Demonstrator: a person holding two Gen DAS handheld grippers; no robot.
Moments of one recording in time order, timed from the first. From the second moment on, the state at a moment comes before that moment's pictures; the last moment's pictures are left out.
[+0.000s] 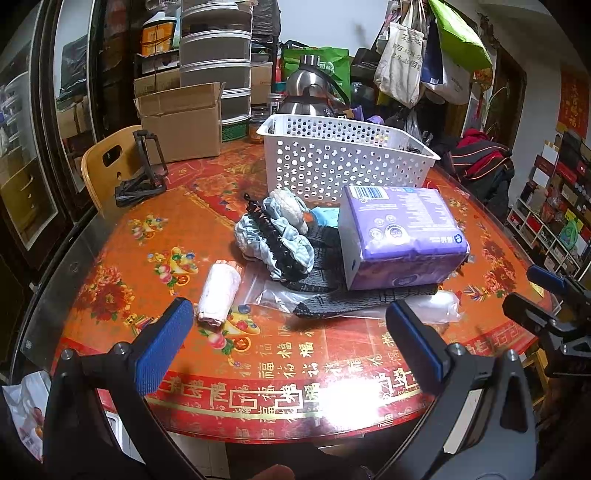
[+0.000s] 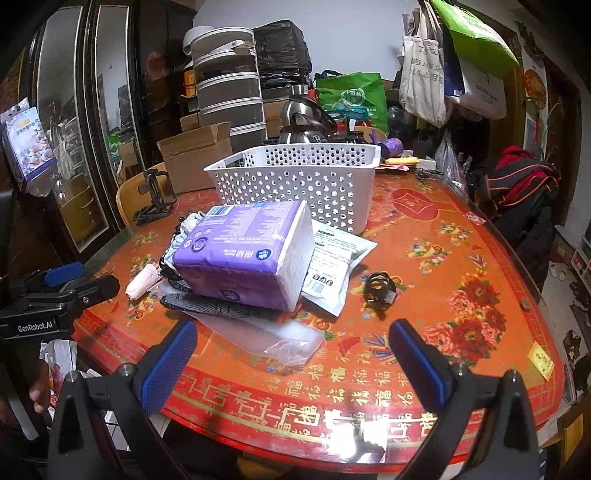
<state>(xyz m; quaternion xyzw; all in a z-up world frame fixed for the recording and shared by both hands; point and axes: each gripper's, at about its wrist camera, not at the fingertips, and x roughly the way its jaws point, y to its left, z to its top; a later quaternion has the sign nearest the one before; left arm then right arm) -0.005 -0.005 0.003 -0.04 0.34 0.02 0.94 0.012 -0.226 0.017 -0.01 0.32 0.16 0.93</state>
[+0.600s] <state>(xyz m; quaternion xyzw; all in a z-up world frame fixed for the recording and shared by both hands) -0.003 -0.004 0.001 -0.04 0.34 0.02 0.94 0.013 -0.224 0.015 -0.01 0.33 0.16 0.93</state>
